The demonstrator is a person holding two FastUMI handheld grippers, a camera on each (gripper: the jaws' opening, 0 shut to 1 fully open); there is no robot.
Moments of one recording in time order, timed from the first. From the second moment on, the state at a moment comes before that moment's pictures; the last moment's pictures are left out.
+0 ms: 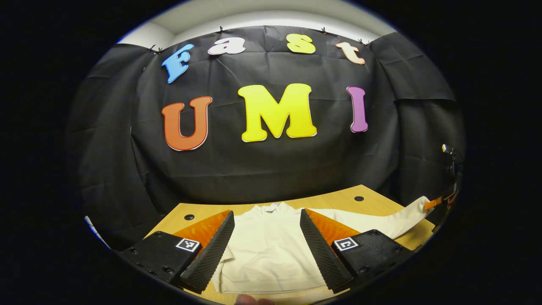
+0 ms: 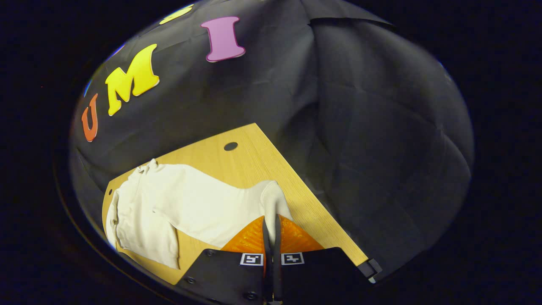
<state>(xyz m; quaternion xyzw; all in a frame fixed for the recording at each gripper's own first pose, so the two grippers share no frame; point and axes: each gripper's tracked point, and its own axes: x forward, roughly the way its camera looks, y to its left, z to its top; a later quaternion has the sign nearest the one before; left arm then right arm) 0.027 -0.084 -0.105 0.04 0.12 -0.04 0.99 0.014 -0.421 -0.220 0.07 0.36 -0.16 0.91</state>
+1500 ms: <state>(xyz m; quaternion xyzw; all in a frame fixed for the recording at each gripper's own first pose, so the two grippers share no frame) -0.060 0.207 -0.133 0.00 0.15 0.21 0.97 0.244 0.187 -0.329 -0.12 0.36 0.25 0.89</state>
